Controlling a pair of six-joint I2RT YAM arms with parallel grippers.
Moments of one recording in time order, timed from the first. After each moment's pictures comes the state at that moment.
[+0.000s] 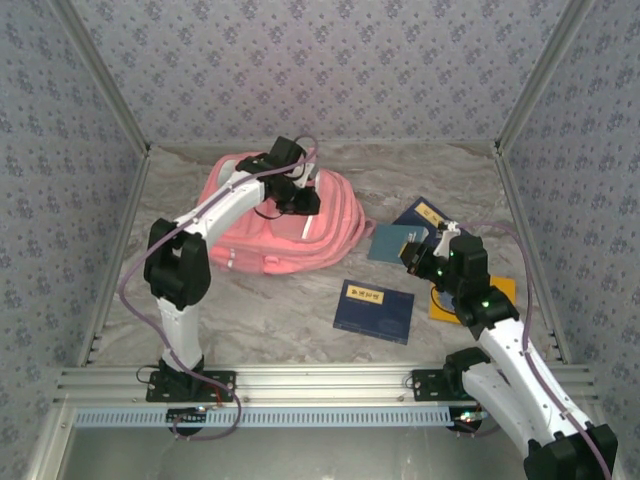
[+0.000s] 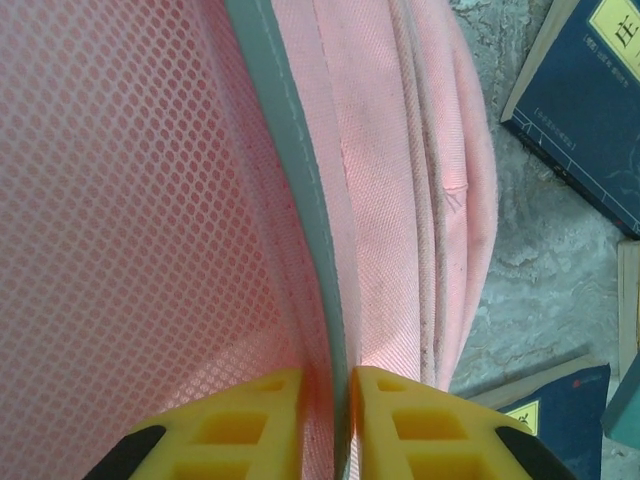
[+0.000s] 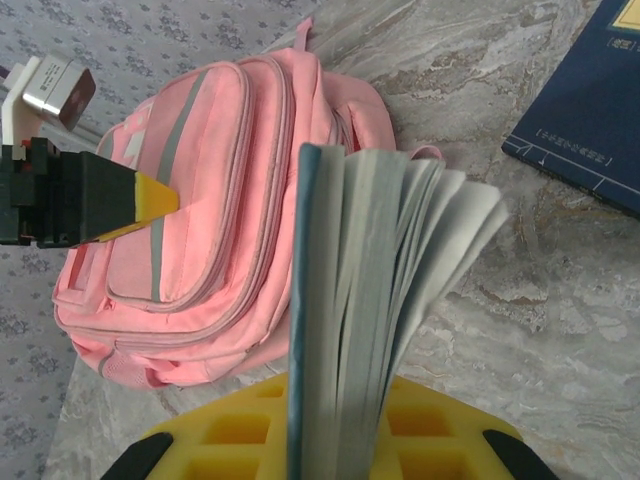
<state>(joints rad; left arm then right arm) -0.53 1.98 1.75 -0.85 0.32 -0.32 0.28 0.70 0.54 -0.31 -0.24 0.68</state>
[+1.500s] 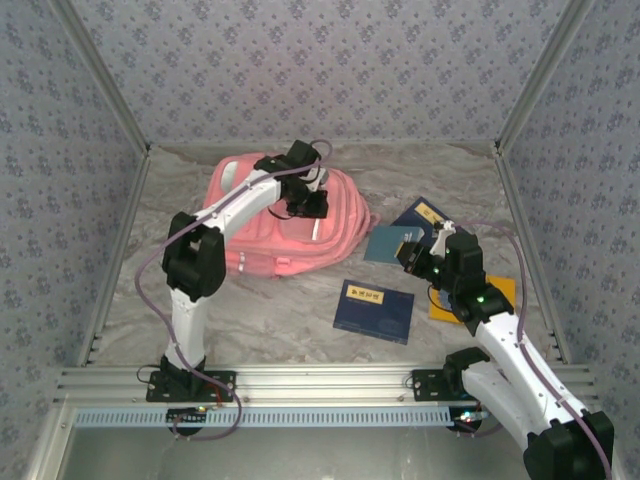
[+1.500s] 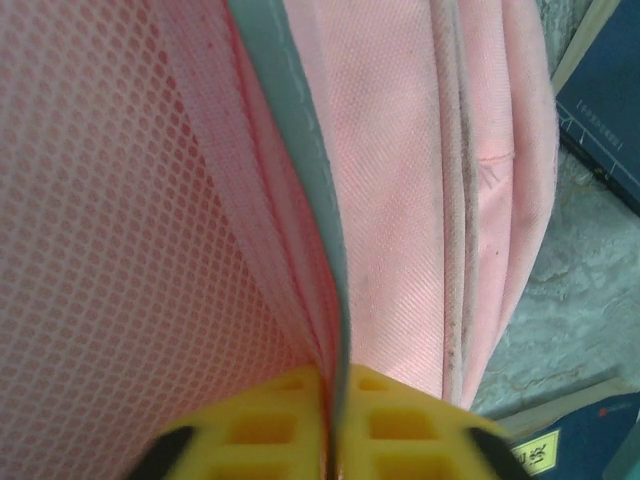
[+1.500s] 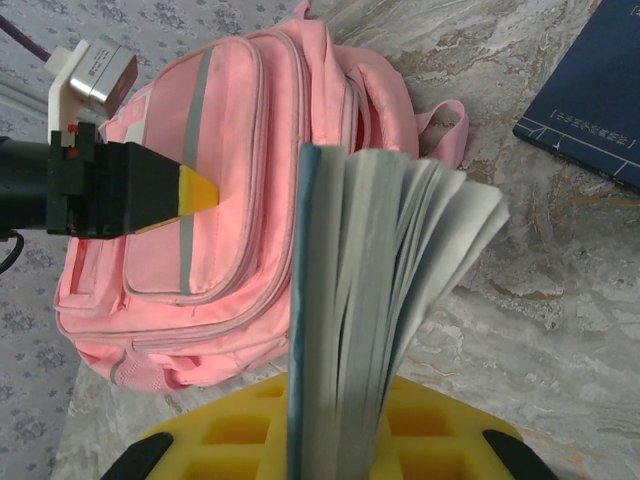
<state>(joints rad) -0.58 2.10 1.86 -0.90 0.27 -0.35 0.28 0.75 0.52 -0.25 -0.27 0.70</state>
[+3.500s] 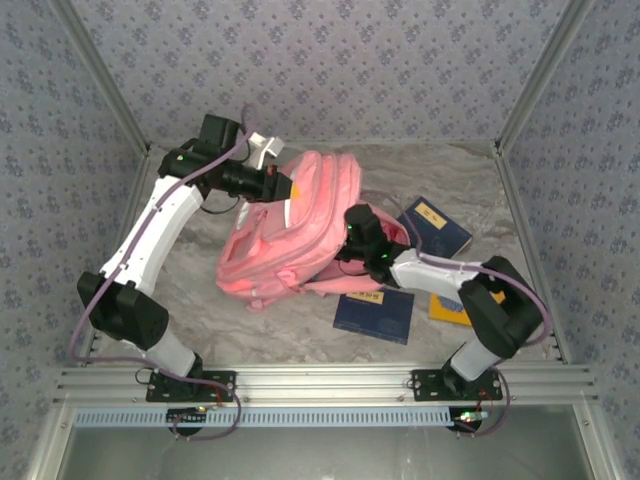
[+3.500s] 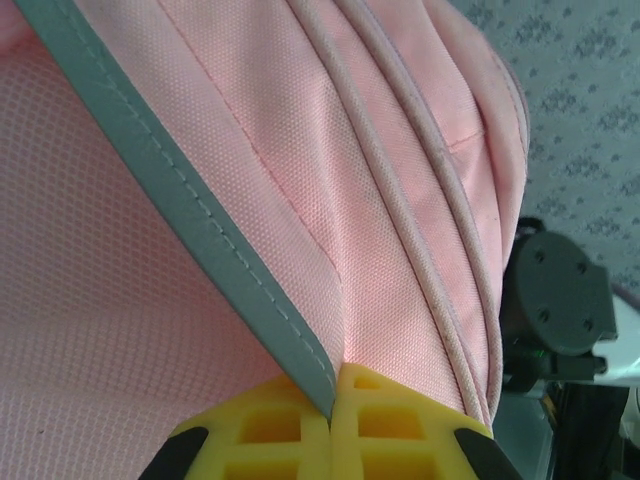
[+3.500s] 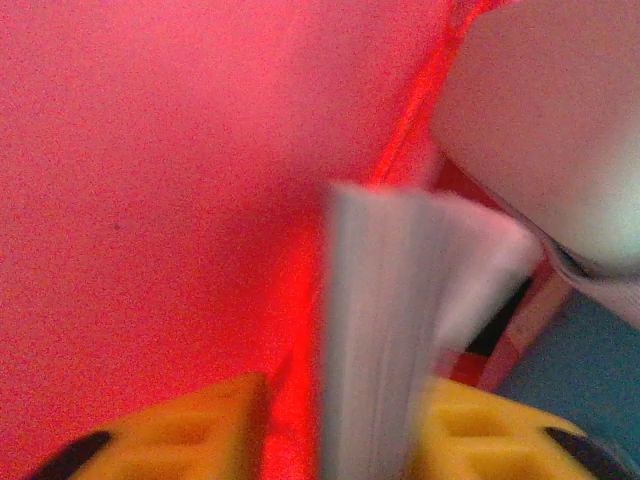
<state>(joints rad) -0.35 1.58 1.70 -0.98 0.81 -0.24 0.74 1.61 0.88 0.39 -0.40 0.95</state>
